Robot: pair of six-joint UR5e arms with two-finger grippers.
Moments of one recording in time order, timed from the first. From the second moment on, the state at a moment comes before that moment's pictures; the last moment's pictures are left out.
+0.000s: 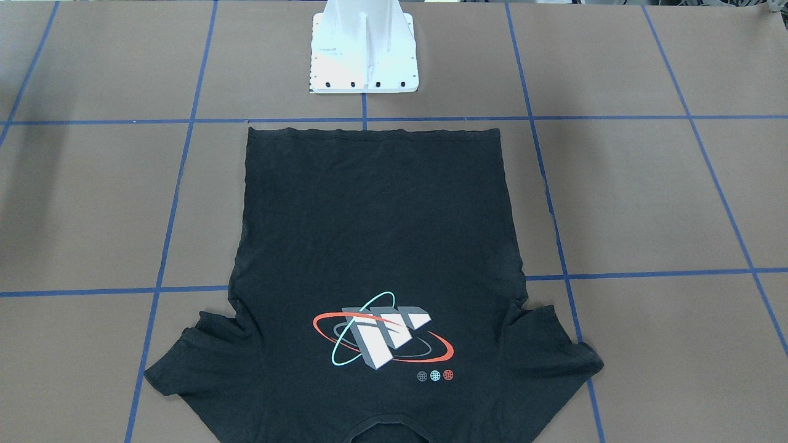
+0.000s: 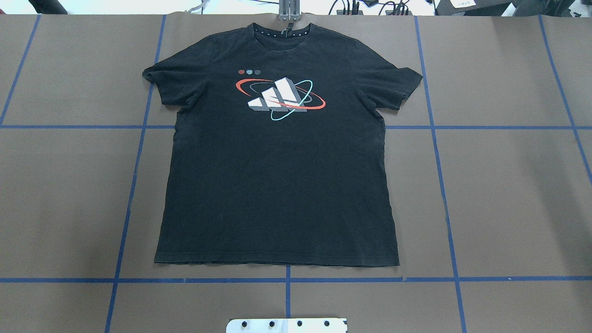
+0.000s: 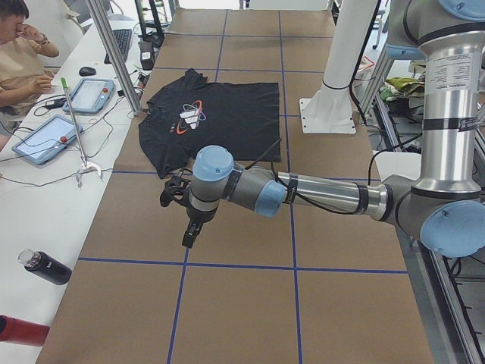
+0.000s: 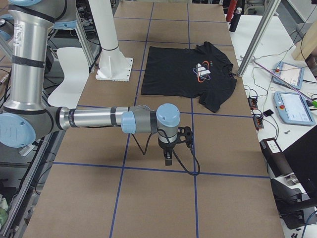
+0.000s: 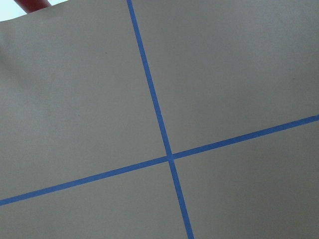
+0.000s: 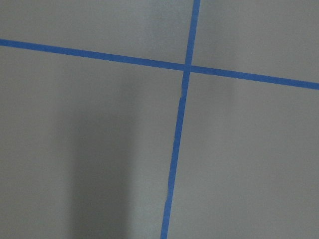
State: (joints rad) left arm -1.57 -1.51 -1.76 -1.82 -2.29 0.00; right arm 1.53 -1.74 1.82 -1.57 2.32 -0.04
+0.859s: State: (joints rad) left arm -1.57 -1.46 -1.83 -1.85 -2.29 0.01; right arm 1.53 -1.74 1.80 -1.56 2.32 -0.04
